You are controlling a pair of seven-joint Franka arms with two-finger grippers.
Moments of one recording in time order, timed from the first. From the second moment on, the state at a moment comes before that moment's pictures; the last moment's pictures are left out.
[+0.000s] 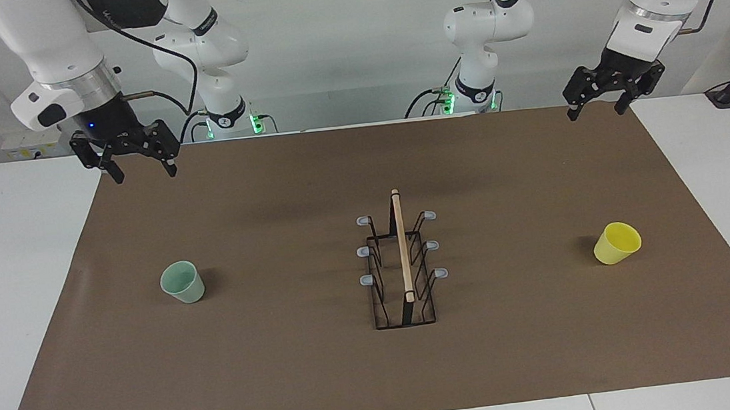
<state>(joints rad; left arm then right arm) -0.07 -0.06 0.03 -1.61 -0.02 1.57 -0.02 0.05 -0.04 -0.04 -1.64 0.03 1.69 0.03</state>
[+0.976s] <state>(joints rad) -0.01 0.13 0.07 -1.48 -0.12 1.52 -0.25 0.02 -0.04 -0.04 -1.65 -0.15 1.75 -0.34</state>
